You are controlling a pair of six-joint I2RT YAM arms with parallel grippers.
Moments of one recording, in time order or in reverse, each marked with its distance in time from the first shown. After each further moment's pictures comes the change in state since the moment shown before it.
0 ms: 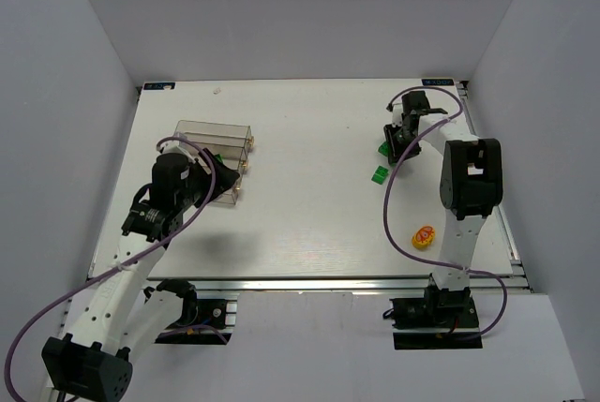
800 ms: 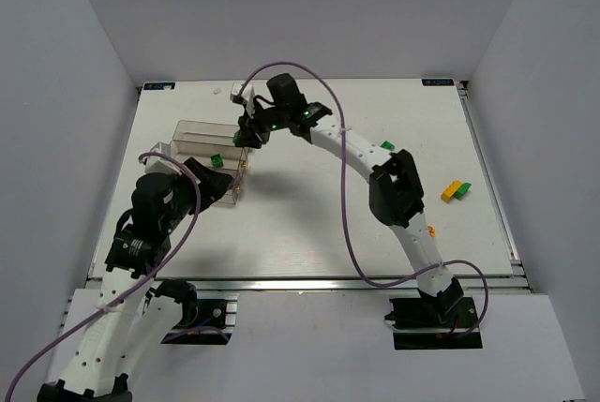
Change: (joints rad) left arm 0.000 -0.216 -0.029 -0.021 0.007 -0.028; right arm 0.639 0.242 0.663 0.245 -0.615 -0.200
